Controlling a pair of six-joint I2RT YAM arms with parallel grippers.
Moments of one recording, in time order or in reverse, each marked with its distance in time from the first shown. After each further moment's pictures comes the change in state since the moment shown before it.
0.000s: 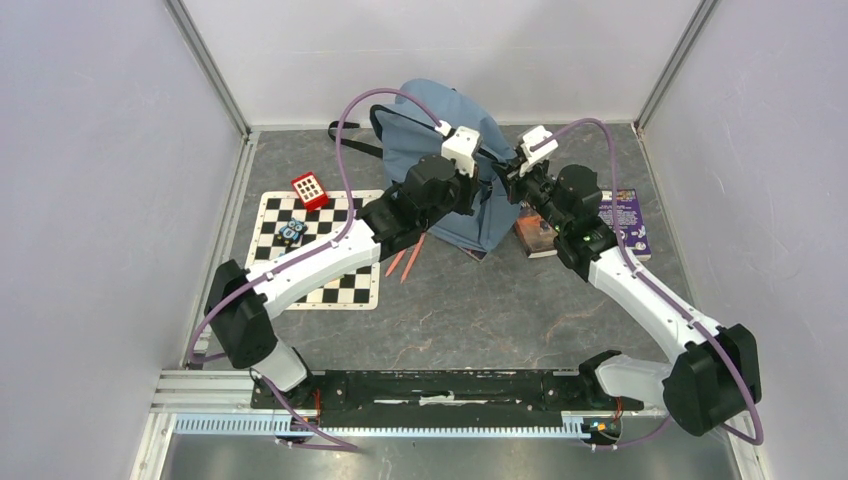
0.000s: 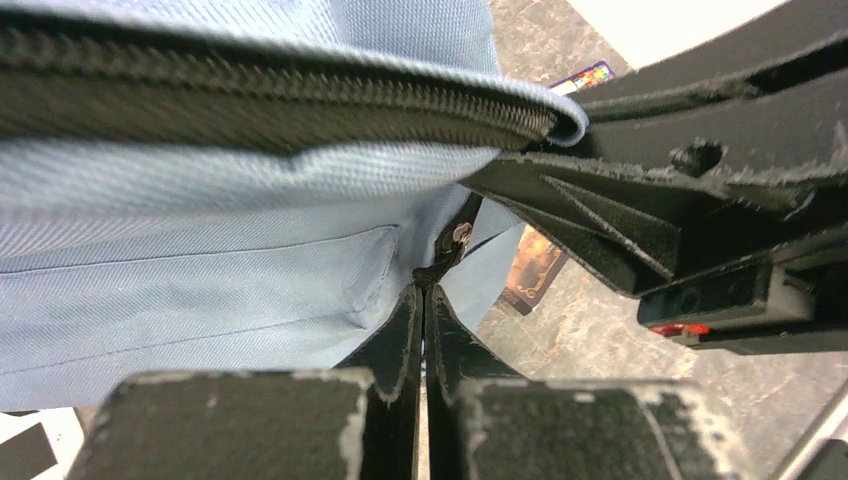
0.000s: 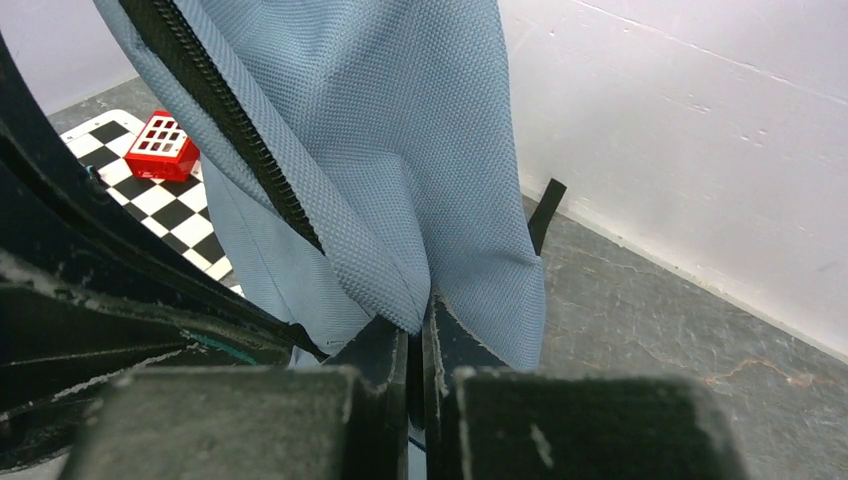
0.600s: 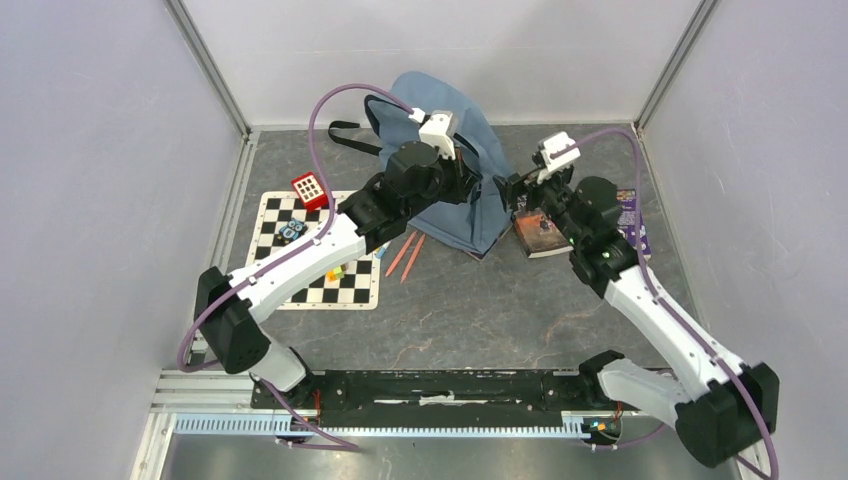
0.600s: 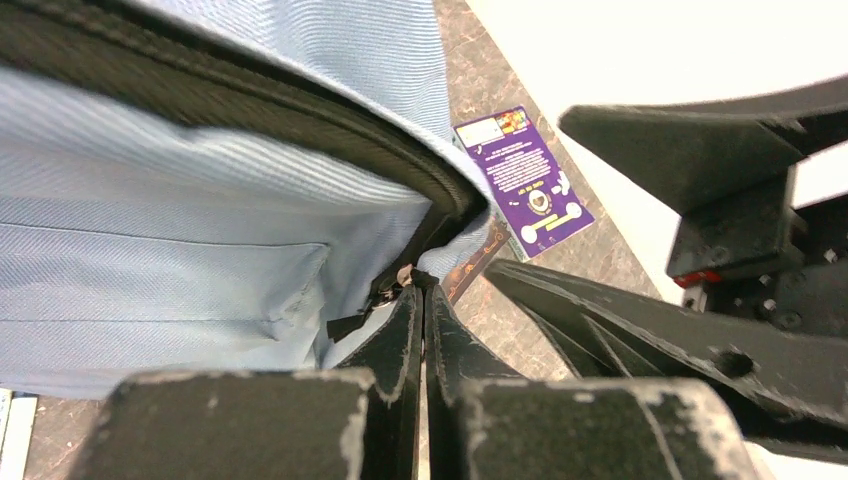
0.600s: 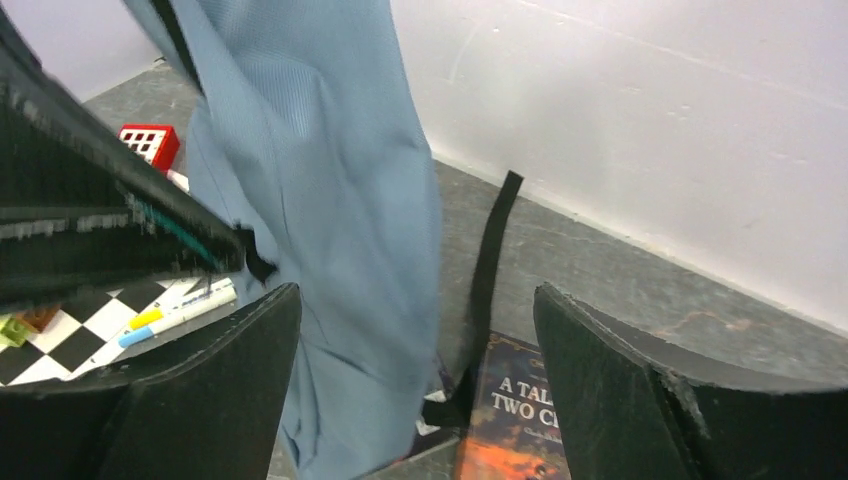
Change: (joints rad) left arm 0.057 -0.040 0.044 -0.059 0.116 -0.270; right arm -0.001 -0.121 -0.016 -0.108 0.078 0.024
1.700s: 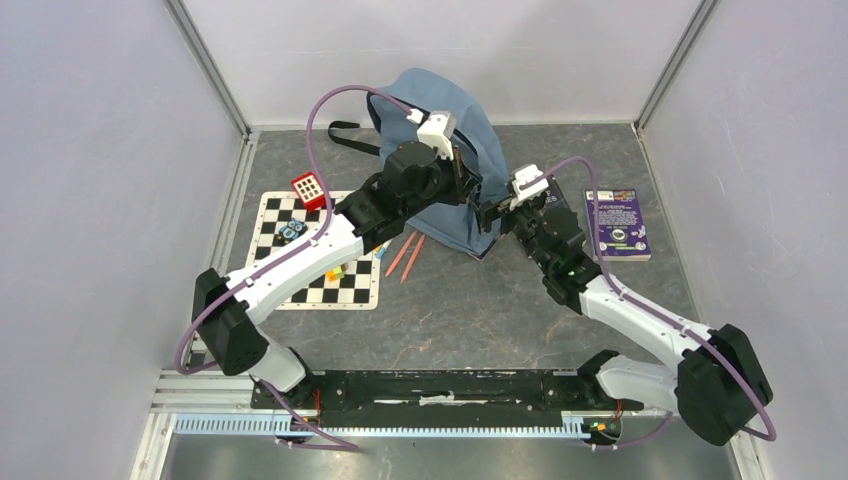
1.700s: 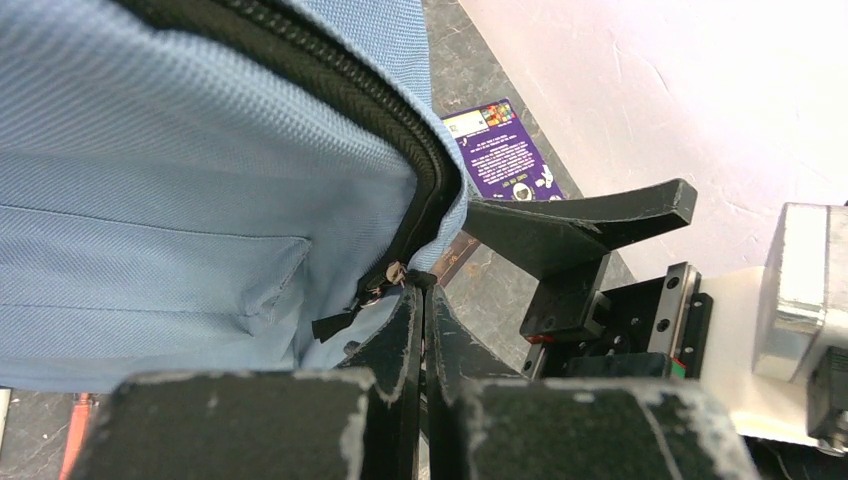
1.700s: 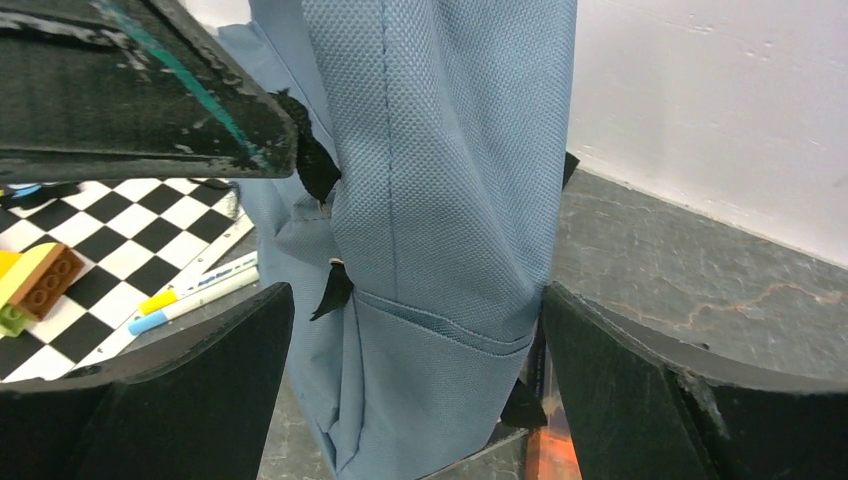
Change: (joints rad) left arm 0.000 -0.019 -0.002 -0.015 0.037 -0.038; right arm 0.160 0.048 -0.249 0.327 0.153 0.023
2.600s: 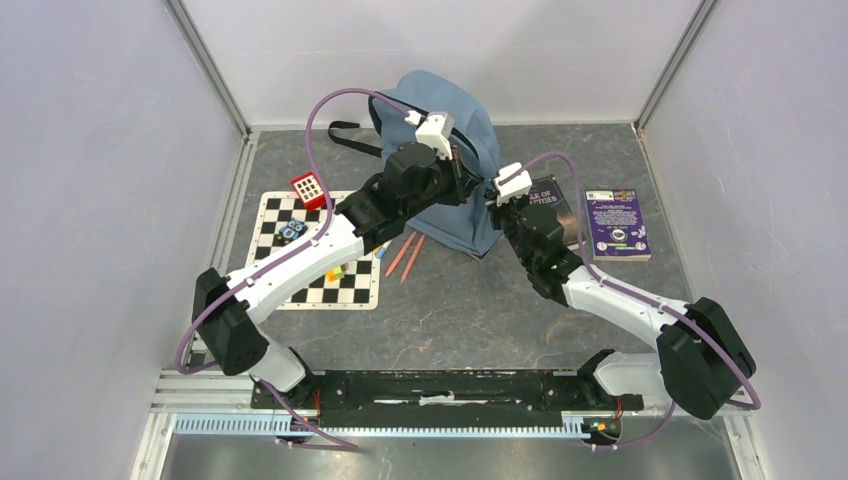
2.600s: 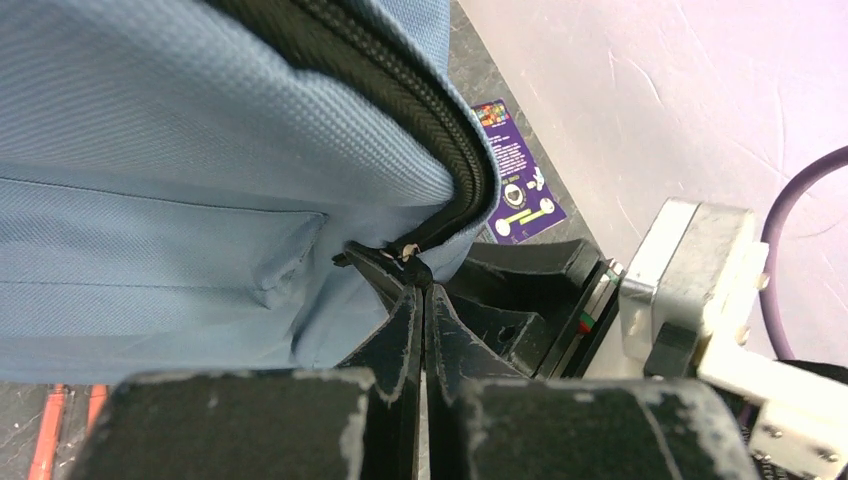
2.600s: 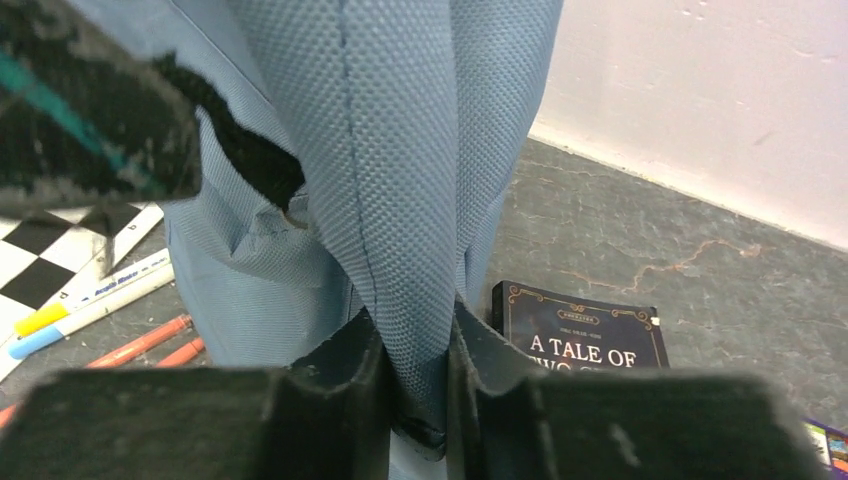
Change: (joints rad) left arm 0.000 -0.001 -0.010 0.000 -0.010 -0.052; right arm 0.048 0.144 0.043 0.041 0.227 -0.071
